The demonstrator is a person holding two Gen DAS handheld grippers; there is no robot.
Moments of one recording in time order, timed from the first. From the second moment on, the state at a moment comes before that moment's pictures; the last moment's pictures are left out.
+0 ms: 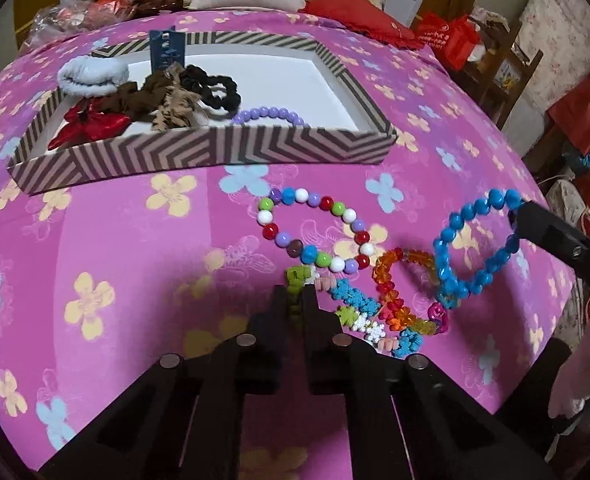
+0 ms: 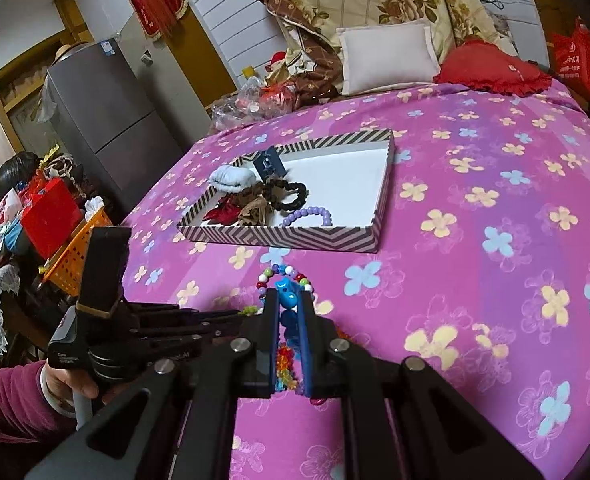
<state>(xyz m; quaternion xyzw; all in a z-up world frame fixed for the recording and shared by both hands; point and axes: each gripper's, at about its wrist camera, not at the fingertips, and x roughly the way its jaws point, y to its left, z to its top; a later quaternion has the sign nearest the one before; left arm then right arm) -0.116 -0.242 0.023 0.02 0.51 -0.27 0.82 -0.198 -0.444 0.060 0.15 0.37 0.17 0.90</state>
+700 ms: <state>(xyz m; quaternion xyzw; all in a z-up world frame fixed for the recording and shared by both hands) -0.069 -0.236 0.134 0.06 0.41 -0.24 0.88 -0.160 -0.444 0.091 0.16 0.35 0.18 0.91</state>
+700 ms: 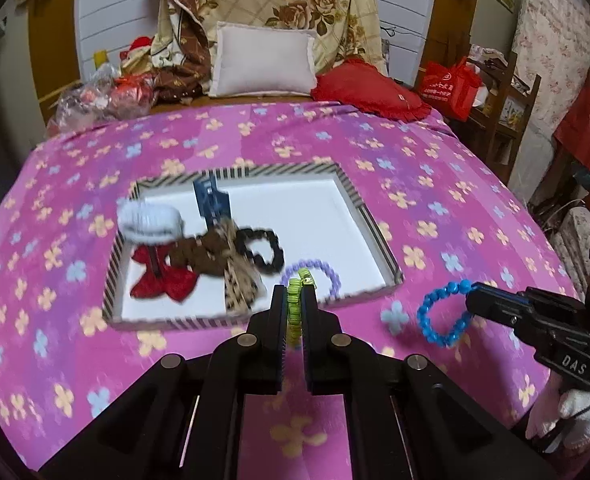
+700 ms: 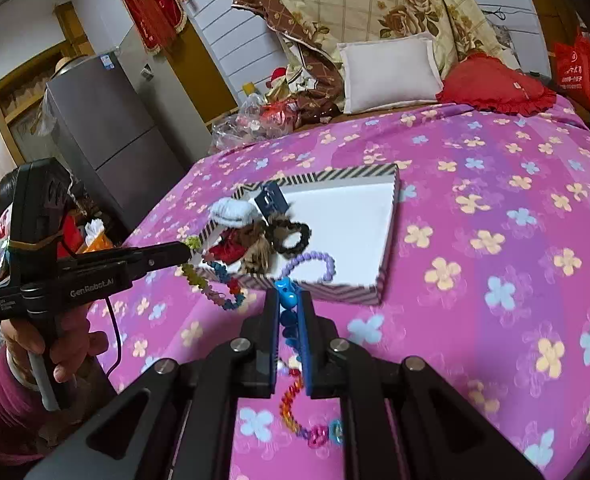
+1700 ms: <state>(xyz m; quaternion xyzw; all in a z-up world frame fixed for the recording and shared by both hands) 0.123 -0.312 0.067 0.04 0.48 -0.13 0.86 0.020 -0.443 0.027 0.15 0.43 0.12 0.88</state>
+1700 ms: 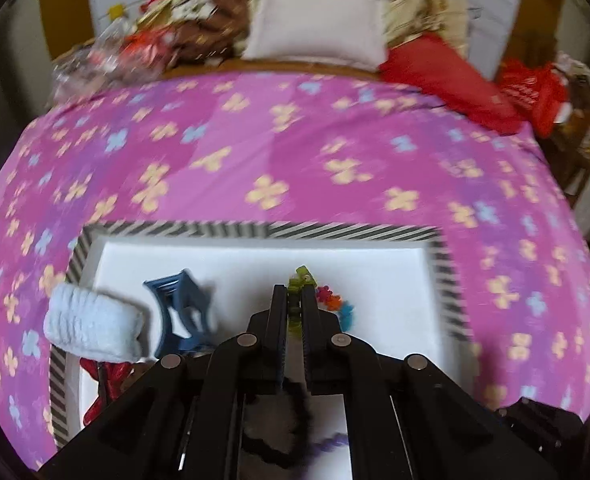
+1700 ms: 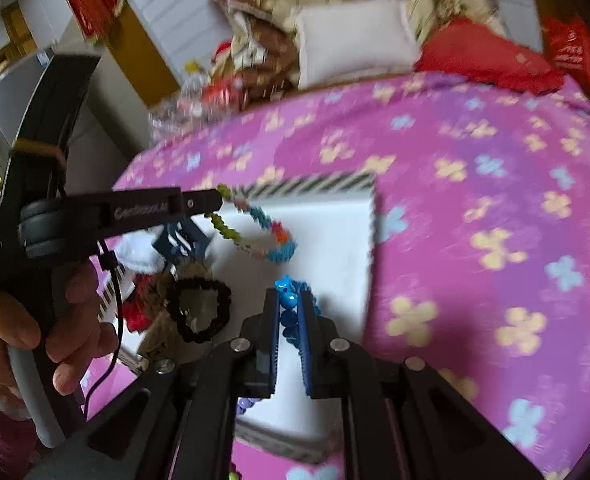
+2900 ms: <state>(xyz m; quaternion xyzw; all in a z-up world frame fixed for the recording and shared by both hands) -0.002 -0.257 0.109 0.05 0.41 -0.13 0.90 -0.098 -0.436 0.086 0.11 0.37 0.07 0.92</state>
